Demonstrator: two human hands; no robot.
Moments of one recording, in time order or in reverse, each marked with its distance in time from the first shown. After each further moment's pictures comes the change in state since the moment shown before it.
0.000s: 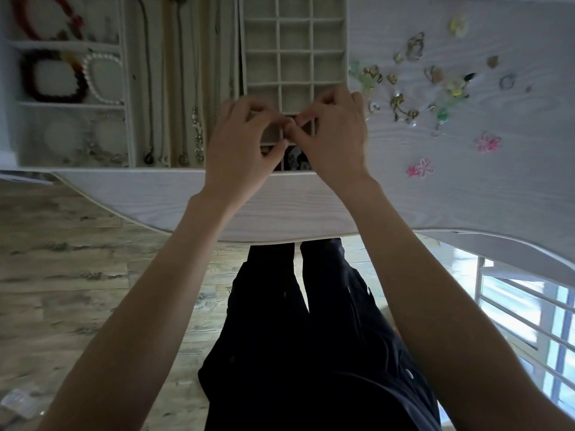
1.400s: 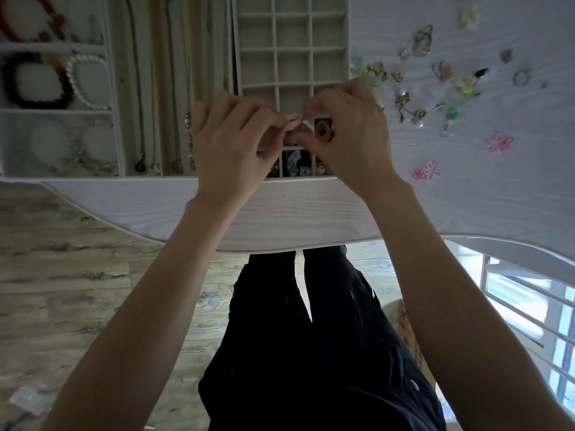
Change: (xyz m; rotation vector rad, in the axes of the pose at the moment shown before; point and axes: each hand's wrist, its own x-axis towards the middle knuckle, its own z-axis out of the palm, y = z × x) left_hand 0.011 -0.007 0.008 0.173 0.417 0.300; right_hand 0.005 0.025 -0.005 0.100 0.132 -0.328
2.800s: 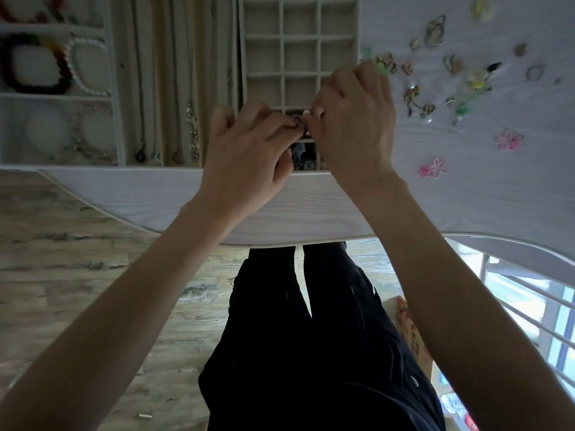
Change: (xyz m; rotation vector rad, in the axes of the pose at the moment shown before) left_hand -0.010 0.009 -0.013 0.074 -0.376 0.098; right_hand 0.007 -0.012 0.008 -0.492 0.018 -0.049
